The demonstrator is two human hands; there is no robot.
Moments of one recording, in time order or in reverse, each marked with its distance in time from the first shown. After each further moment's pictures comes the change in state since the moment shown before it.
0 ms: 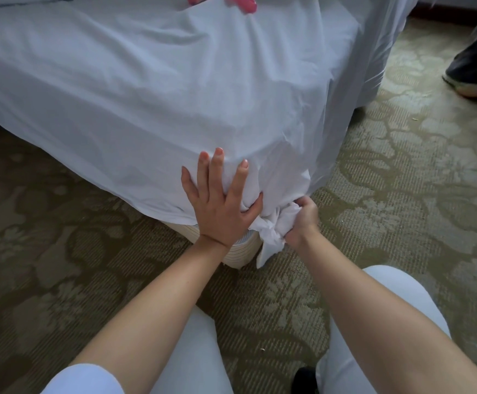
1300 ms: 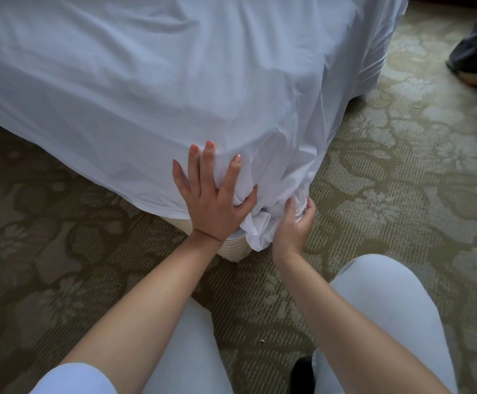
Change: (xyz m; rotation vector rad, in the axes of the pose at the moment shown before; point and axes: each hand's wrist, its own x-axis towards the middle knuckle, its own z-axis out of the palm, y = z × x) left_hand -0.001 -0.002 0.001 -0.016 0.045 0.018; right_hand -0.027 0.044 -0.005 -0.334 0.318 -0.556
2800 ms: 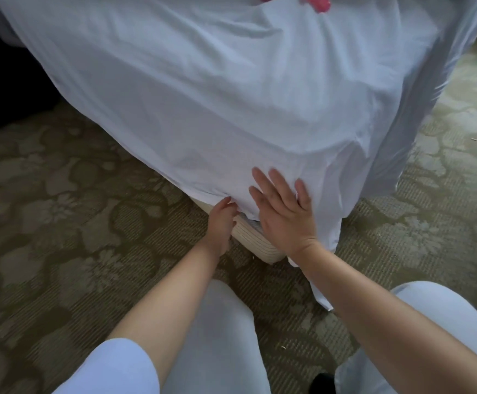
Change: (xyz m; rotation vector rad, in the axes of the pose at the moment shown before) left_hand -0.036 -0.059 -0.049 -1.011 -0.557 -1.783; right_hand -0.037 -0.007 0.058 -1.057 -0.164 -1.931
